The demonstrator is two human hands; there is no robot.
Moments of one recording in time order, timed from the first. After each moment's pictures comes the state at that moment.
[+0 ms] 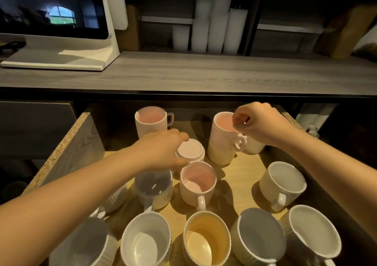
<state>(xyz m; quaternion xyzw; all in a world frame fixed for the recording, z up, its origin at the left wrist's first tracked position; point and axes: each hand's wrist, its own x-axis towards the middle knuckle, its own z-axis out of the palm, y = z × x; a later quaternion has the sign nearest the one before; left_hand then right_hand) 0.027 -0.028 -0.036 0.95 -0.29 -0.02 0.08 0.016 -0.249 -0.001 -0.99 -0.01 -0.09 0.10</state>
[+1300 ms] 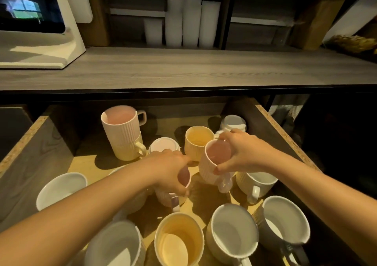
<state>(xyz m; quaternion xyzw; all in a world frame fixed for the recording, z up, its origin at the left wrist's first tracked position) 0.018 -0.087 -0.057 0.92 -0.36 -0.15 0.06 -0.026 -0.273 -0.029 -0.99 -0.02 0.04 0.13</state>
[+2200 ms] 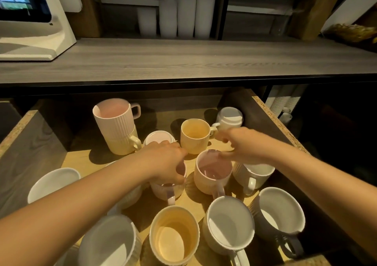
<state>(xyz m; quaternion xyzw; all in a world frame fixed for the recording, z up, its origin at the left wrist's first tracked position) 0.020 -0.093 -0.062 0.92 -0.38 -0.12 -0.01 -0.021 -0.282 -0.034 -0.99 -0.05 0.10 0.08</state>
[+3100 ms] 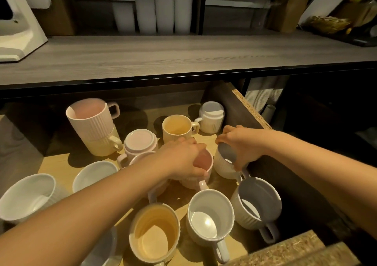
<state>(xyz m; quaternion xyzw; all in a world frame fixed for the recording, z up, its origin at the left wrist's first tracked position) 0.009 -0.157 -0.075 0.90 -0.42 -0.12 0.04 -0.022 -0.334 -0.047 -0.97 -0.08 0.22 -0.08</state>
